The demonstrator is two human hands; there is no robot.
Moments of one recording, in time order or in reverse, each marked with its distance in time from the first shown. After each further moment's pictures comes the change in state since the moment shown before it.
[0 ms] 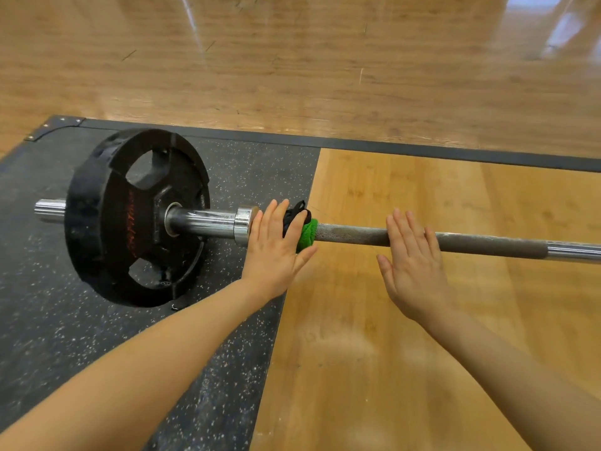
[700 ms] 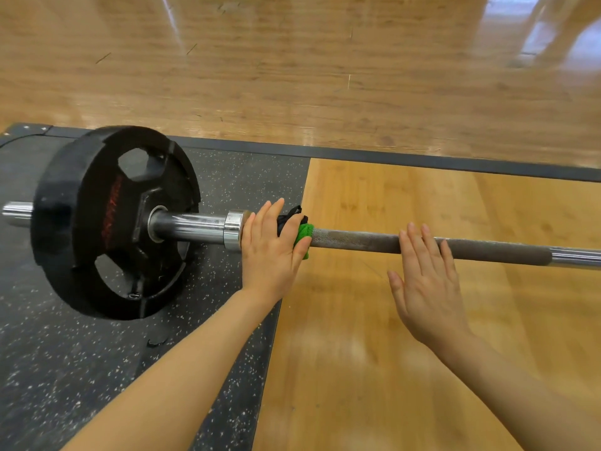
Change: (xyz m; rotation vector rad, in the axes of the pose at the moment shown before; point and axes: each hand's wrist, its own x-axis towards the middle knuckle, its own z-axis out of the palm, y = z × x) left_hand 0.045 -0.002 0.019 -0.116 0.169 -0.072; right_hand 0.010 0.015 0.010 -0.057 0.000 0.078
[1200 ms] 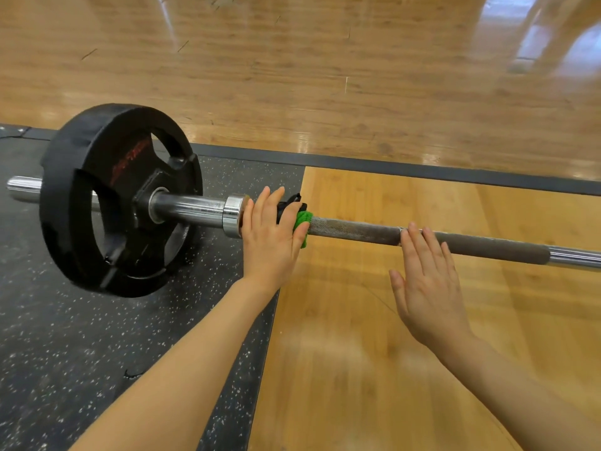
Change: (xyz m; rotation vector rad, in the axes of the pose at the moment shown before) left_hand 0.058 -0.006 0.033 -0.031 0.036 -0.004; right_hand 0.042 0.016 0.017 0.029 0.009 0.029
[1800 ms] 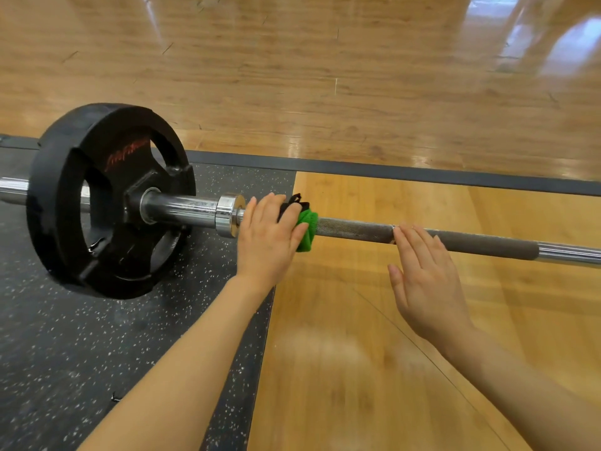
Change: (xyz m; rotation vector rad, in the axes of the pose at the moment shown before) left_hand 0.025 -0.003 0.007 0.065 -0.056 0.086; right_hand 0.024 0.008 -0.005 -0.036 -0.026 -0.028
